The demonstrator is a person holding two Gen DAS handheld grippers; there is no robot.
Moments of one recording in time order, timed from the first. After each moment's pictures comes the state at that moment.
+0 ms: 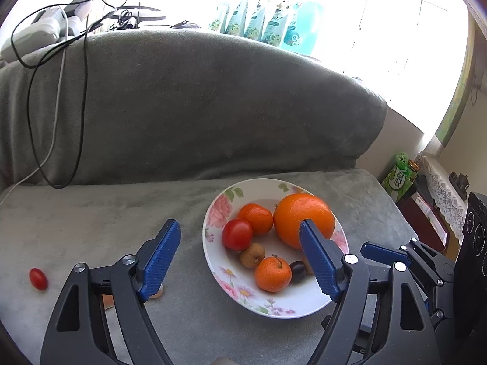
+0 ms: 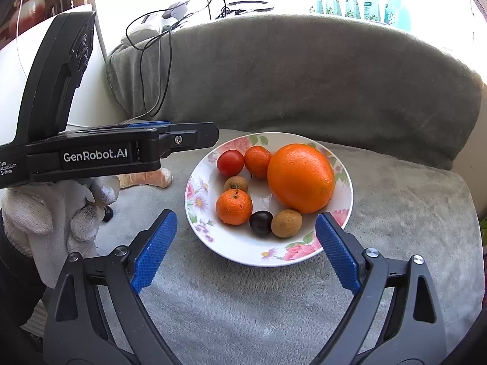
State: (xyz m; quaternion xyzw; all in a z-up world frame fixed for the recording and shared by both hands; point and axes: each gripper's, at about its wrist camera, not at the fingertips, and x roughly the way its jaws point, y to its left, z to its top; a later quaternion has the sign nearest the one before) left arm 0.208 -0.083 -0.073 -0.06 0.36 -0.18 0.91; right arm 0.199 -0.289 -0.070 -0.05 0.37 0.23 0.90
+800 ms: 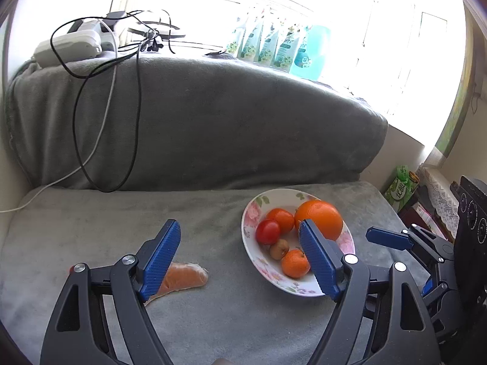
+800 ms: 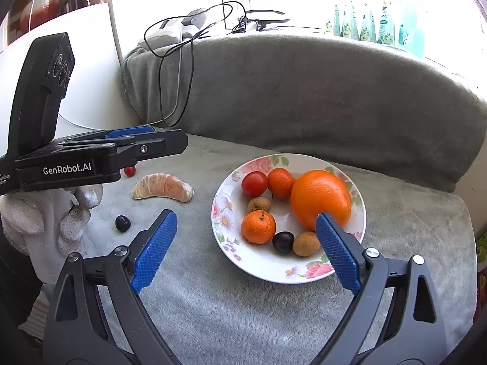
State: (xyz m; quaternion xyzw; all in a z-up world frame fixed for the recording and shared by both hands) left arm 0.182 -0.036 -0.052 -0.07 0.33 -0.16 0.93; right arm 0.193 -0.262 -0.049 -0.07 0.35 0.25 0.90
